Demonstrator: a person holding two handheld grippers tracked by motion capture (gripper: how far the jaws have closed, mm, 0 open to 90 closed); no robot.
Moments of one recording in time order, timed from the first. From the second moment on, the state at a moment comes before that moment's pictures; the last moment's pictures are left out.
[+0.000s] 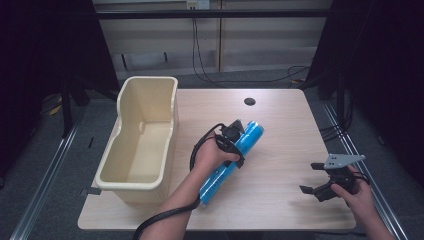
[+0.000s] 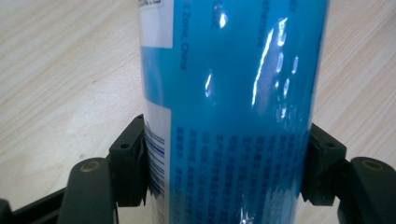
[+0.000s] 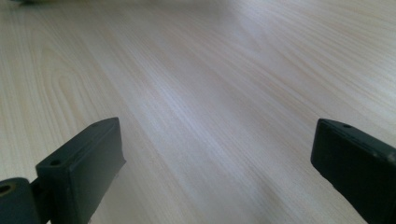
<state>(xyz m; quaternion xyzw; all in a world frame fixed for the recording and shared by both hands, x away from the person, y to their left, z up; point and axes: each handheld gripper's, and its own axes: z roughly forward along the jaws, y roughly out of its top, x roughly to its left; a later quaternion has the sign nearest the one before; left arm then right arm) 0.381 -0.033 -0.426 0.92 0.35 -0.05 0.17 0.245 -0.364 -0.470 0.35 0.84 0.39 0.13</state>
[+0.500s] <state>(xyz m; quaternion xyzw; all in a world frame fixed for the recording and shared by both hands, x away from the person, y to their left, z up) 0.384 -0.024 -0.393 0.91 0.36 -0.05 0.22 0.245 -0.364 -0.469 0.35 0.84 0.40 0.12</state>
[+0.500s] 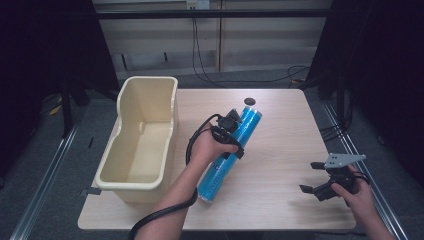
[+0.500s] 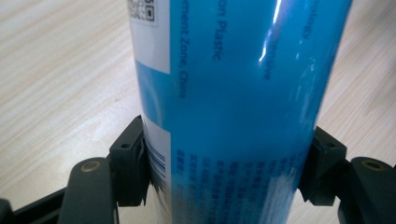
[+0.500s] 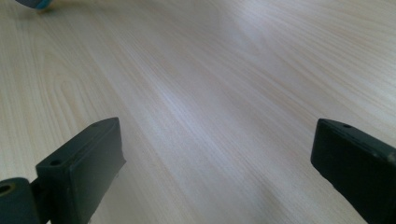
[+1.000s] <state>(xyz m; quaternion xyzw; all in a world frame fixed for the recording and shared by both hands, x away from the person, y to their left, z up) 0.386 -0.009 -0.370 0.89 0.37 -0.05 0.24 0.246 -0.364 -0.469 0.35 0.84 0.40 0.12</state>
